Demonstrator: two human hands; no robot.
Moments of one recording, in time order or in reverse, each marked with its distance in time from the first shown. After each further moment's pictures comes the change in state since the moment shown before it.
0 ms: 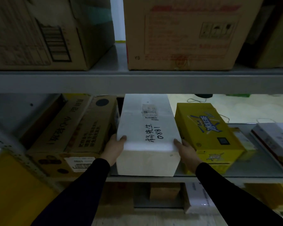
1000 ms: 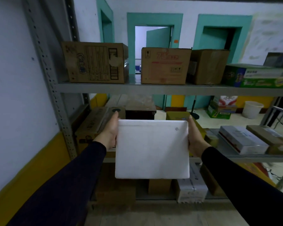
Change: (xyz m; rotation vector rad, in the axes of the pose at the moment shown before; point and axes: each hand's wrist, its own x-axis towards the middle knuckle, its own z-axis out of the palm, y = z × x) left_hand -0.341 0.032 -0.093 -0.322 -0.141 0.095; right_hand -0.350 -0.036 -0.019 0.220 0.023 -0.184
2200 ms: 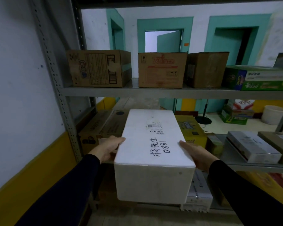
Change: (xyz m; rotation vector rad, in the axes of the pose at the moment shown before) left_hand -0.023 -0.046 0.029 0.317 0.121 -0.063; right_hand 0.009 0.021 -0.085 -0.206 -0.208 0.128
